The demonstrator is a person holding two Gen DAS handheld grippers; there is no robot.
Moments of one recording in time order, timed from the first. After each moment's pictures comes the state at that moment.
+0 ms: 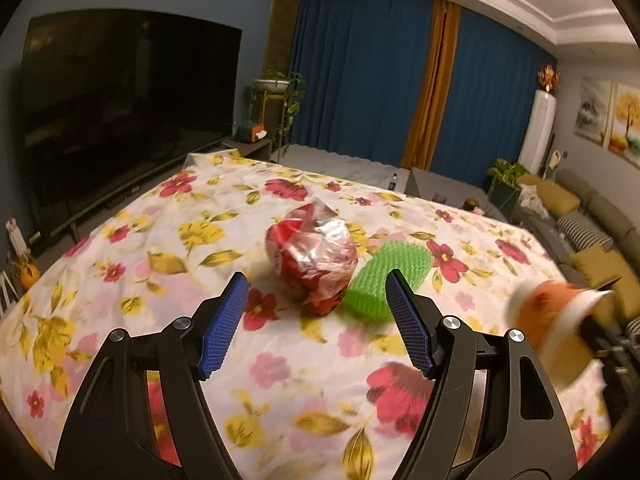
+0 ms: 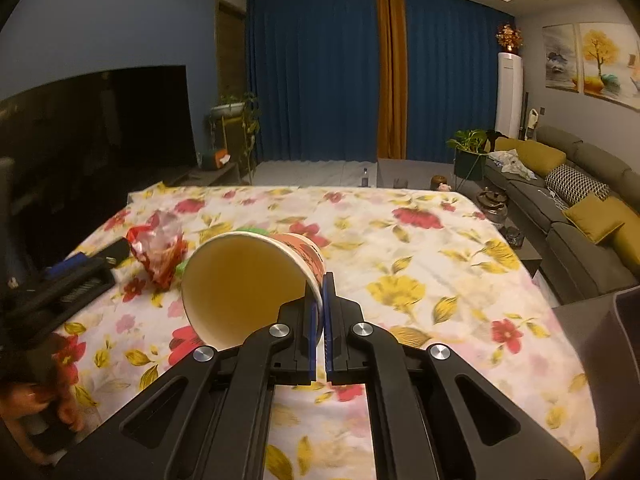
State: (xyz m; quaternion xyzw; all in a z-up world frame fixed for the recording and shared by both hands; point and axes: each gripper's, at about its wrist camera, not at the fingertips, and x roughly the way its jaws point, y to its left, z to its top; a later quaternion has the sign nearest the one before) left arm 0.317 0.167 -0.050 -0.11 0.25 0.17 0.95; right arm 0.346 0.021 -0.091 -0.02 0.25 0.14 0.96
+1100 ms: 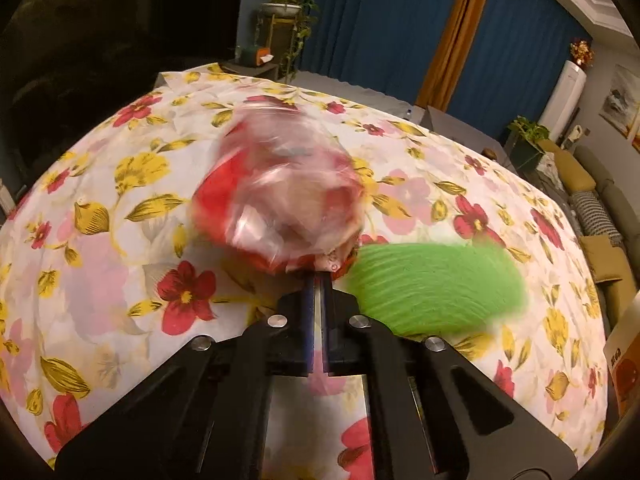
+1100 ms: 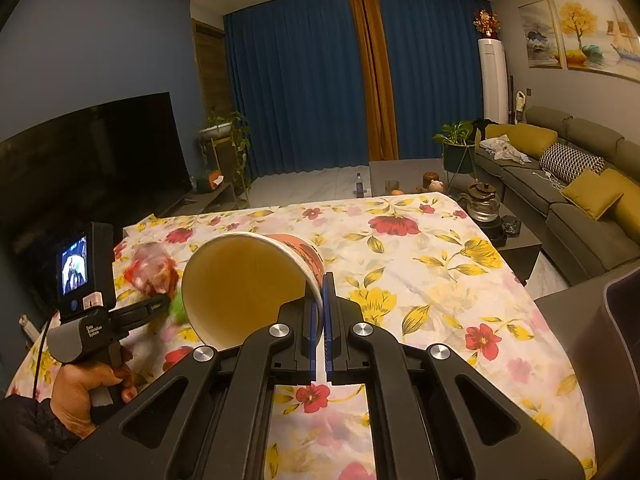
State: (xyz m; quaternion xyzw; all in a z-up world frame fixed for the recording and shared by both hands) left arm 0.400 0.179 -0.101 -0.17 0.38 0.17 0.90; right arm 0.353 -0.021 -0.071 0.04 0.24 0.13 0.96
